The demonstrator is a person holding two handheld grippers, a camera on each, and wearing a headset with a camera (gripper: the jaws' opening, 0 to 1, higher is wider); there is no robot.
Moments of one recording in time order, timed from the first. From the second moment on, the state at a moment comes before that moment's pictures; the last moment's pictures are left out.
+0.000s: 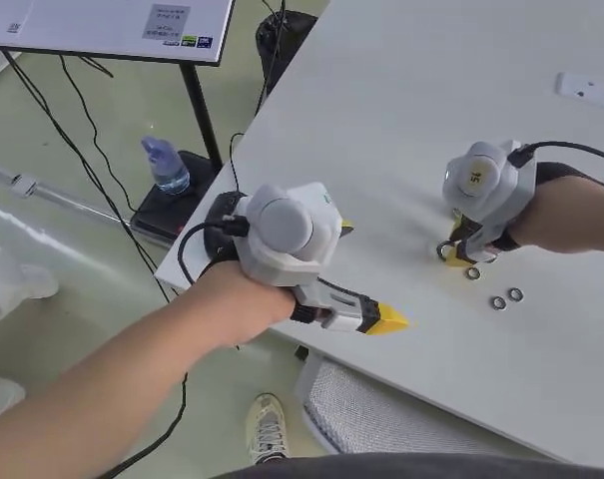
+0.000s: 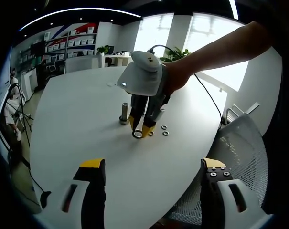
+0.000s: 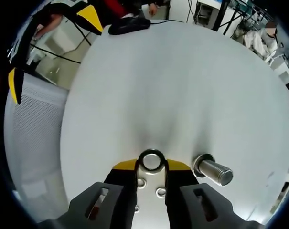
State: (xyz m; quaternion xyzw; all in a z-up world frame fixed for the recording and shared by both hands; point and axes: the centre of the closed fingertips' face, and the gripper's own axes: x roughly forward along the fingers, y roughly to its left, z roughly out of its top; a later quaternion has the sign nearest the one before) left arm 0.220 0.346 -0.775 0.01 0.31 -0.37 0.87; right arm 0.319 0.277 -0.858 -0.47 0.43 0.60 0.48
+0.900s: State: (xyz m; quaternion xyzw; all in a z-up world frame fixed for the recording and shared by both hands) left arm 0.216 0.344 -0.772 0.01 0.31 -0.37 0.88; right arm 0.331 0.249 -0.816 -0.46 0.44 0.58 0.51
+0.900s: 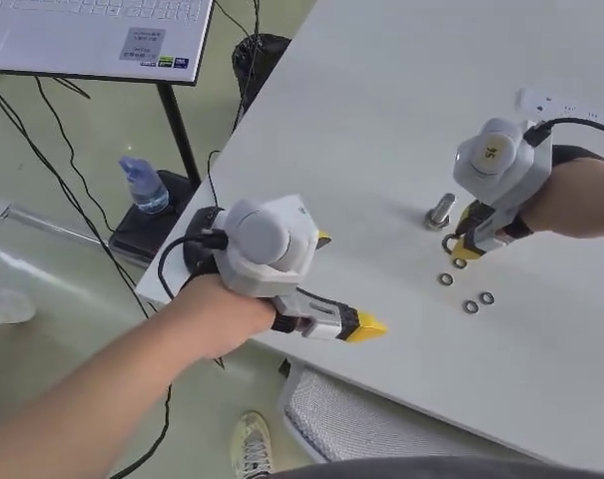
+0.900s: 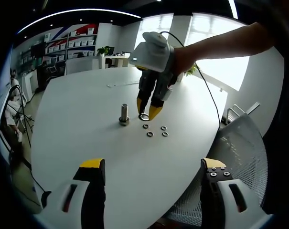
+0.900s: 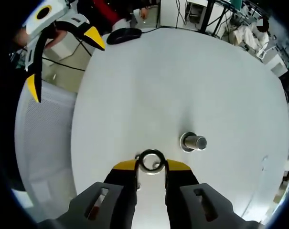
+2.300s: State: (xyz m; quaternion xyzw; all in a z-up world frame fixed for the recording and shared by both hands) left arm 0.217 0.350 -0.774 0.01 0.32 -0.37 0.87; right arm 0.387 0.269 -0.795 -0.45 0.42 0.56 0.55
